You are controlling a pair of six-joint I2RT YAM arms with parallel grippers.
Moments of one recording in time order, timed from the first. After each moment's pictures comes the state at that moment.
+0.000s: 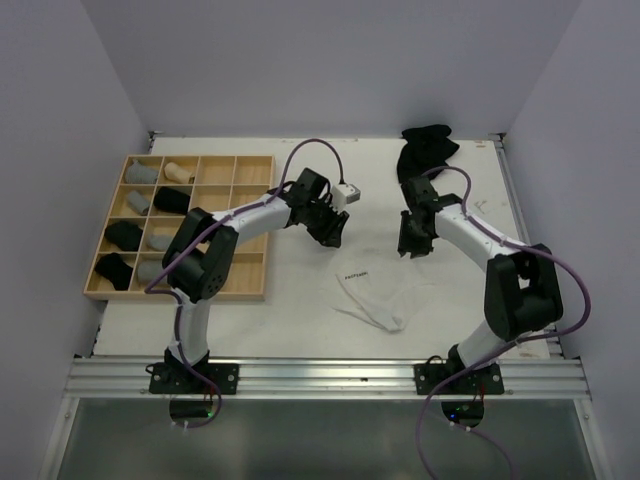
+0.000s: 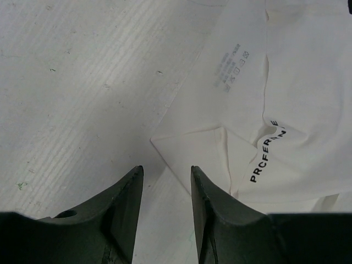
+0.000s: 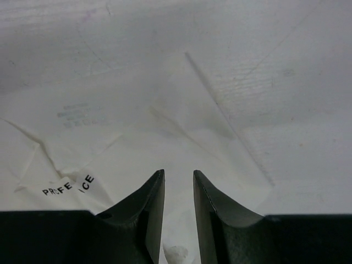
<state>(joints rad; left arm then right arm) -0.60 2.03 1.45 -0.37 0.44 0.14 0.31 1.61 1.11 -0.75 0.12 0.47</state>
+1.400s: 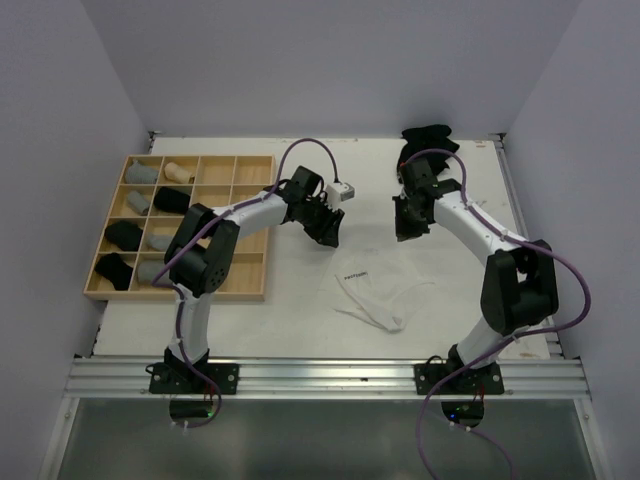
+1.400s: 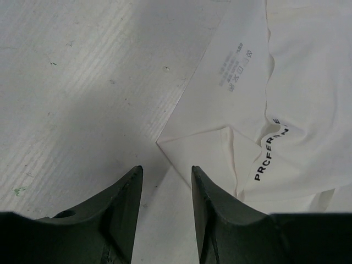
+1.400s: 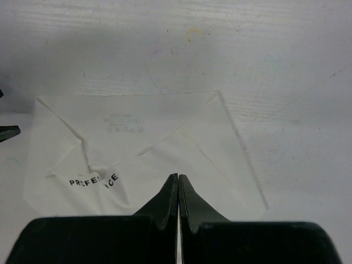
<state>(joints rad) -0.56 2.07 1.46 -0.38 0.53 0.14 0.31 1.65 1.26 -0.77 0.03 0.30</state>
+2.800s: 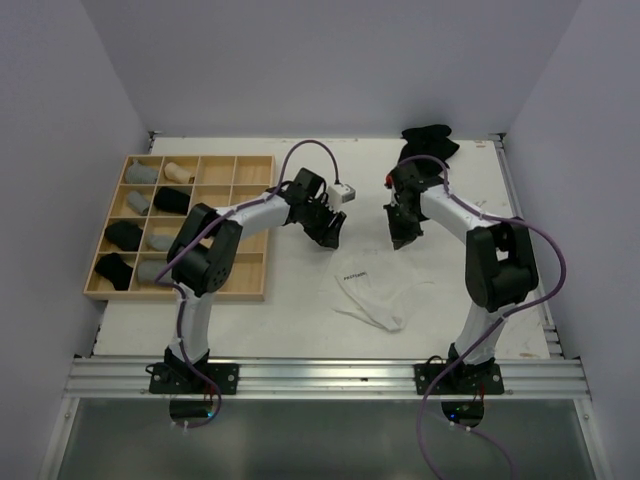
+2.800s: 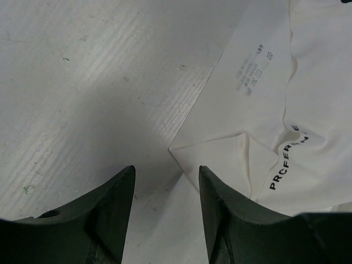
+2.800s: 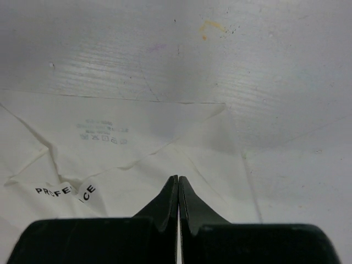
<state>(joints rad) -0.57 2.09 1.46 -0.37 0.47 0.14 0.31 1.84 1.31 -0.80 -0.01 0.19</state>
